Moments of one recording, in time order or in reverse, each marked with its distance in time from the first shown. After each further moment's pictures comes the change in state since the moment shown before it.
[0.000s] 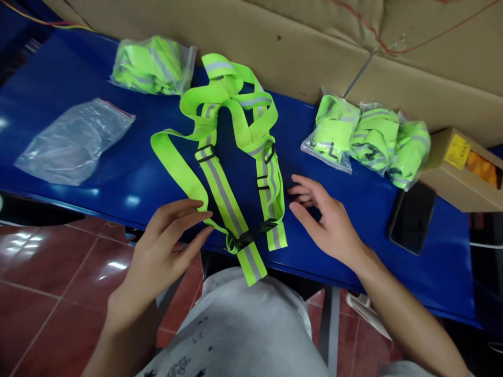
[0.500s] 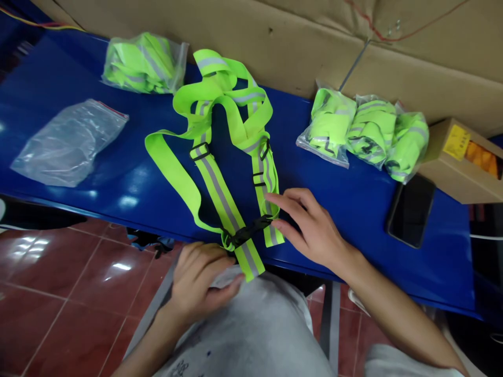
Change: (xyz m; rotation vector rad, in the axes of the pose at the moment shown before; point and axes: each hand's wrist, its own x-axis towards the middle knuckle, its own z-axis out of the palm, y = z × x) left_hand -0.035 0.049 0.037 -0.082 0.103 0.083; right_hand -0.010 -0.012 0.015 -0.338 -0.014 -0.357
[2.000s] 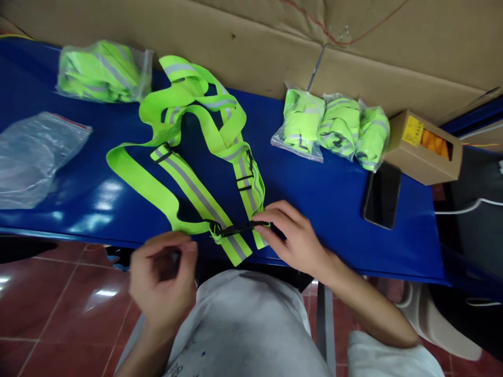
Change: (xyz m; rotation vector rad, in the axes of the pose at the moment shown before) left_hand 0.003 -0.011 0.012 -0.224 0.310 -0.435; right_hand -0.018 -0.018 0.011 0.194 0.164 0.035
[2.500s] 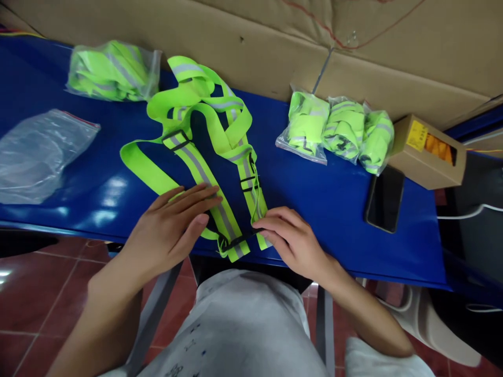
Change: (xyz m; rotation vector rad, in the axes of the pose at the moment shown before) left_hand 0.098 -0.006 -0.012 0.416 -0.676 0.438; right_hand -0.005 -0.003 0.001 -0.003 -0.062 0.015
